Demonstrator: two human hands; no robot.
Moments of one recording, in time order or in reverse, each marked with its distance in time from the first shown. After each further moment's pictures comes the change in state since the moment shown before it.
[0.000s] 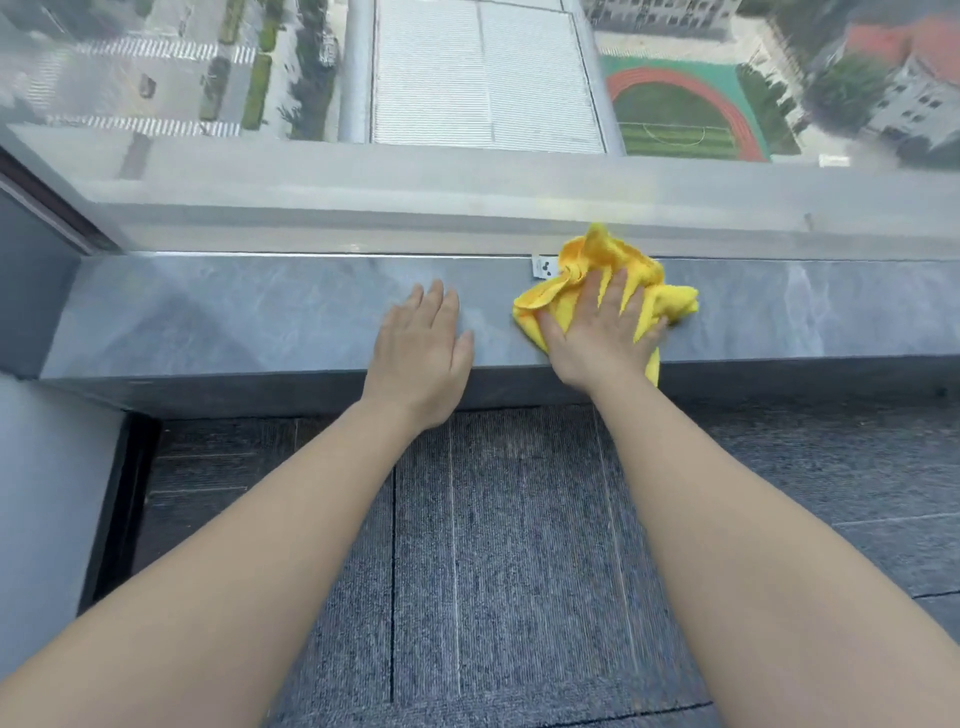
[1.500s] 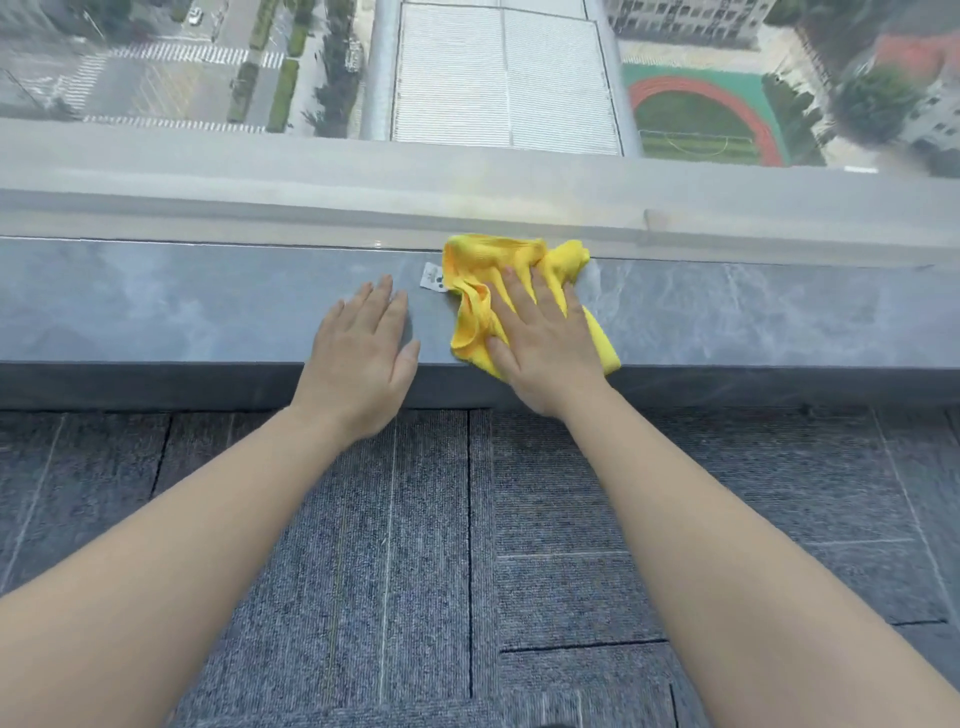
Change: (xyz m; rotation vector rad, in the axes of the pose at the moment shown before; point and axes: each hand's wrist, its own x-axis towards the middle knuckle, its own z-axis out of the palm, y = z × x) left_hand 0.036 0.173 0.089 0.125 0.074 -0.020; right_hand 0.064 0.202 -0.038 -0.206 0.105 -0.593
